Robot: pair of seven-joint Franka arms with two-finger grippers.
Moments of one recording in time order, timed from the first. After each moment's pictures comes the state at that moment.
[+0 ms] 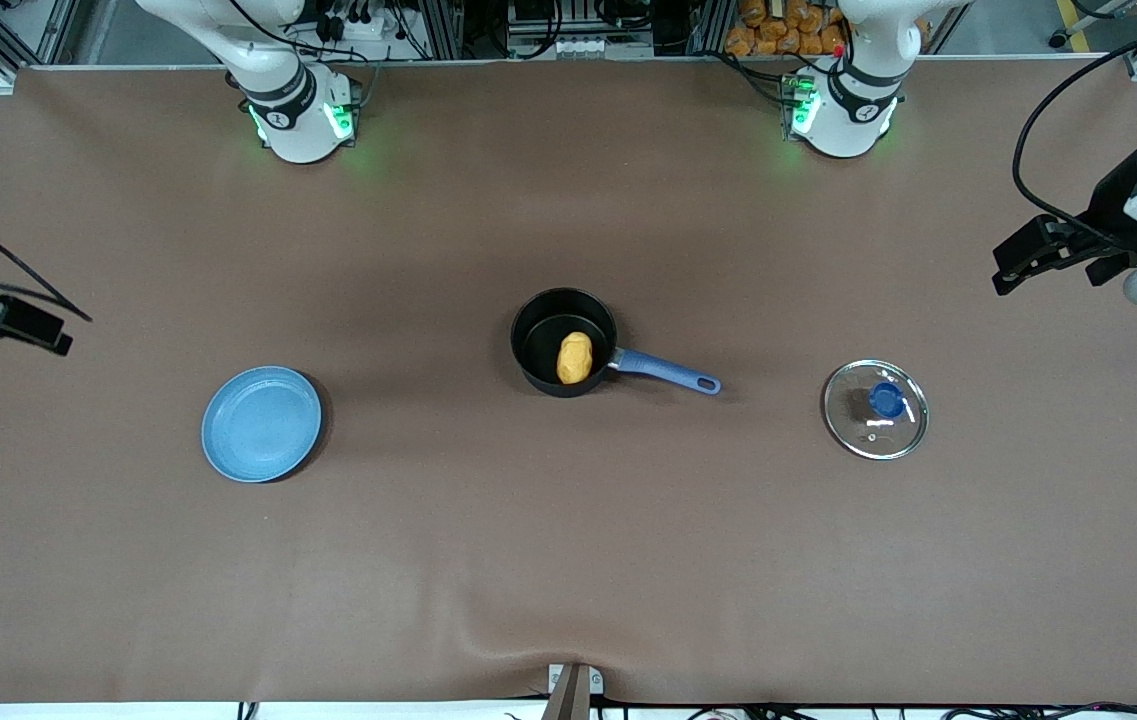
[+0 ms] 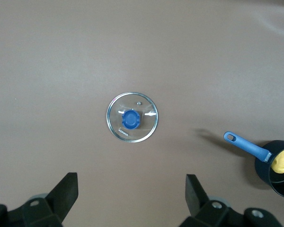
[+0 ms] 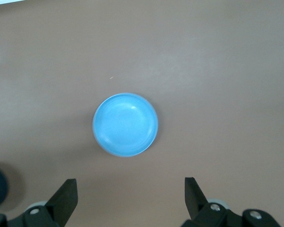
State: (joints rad) left arm 0.27 0.06 -0.41 -1.45 0.04 1.57 -0.24; right arm -0.10 0.18 0.07 -1.35 -0.01 1.53 0.13
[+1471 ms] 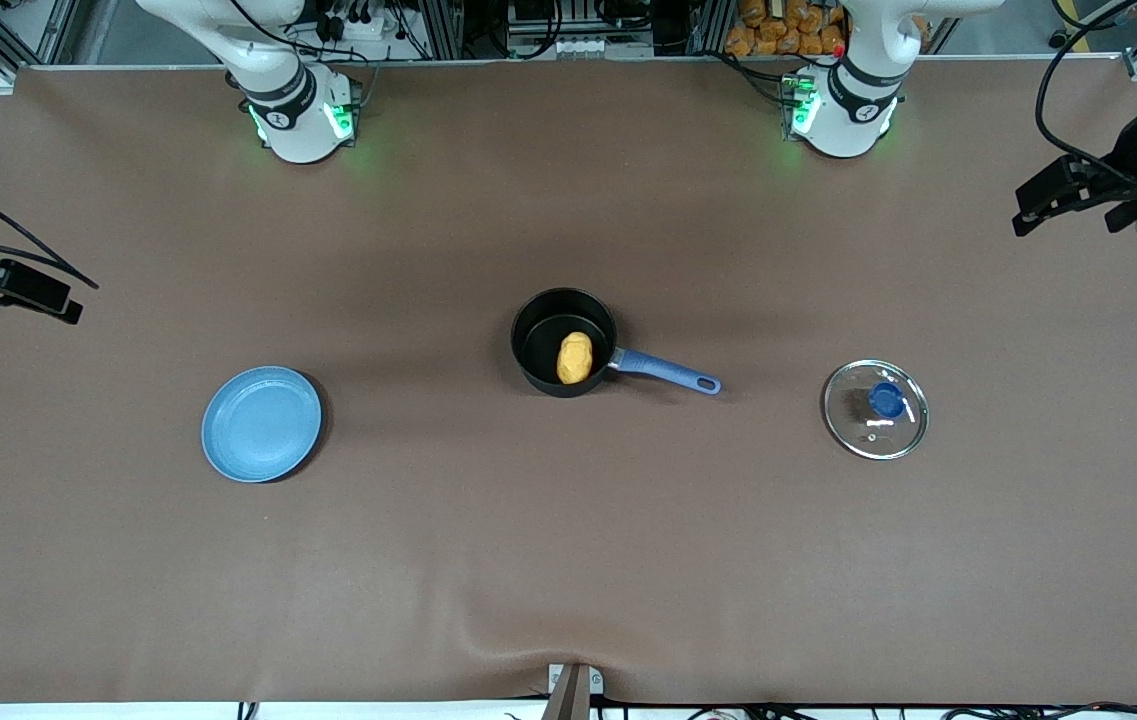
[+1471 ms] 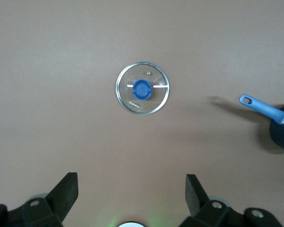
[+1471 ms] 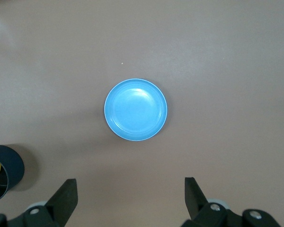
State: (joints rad) left arm -0.11 -0.11 0.04 -1.63 0.00 1.51 -0.09; right arm -0.10 0.16 0.08 -1.35 0.01 1.48 0.13
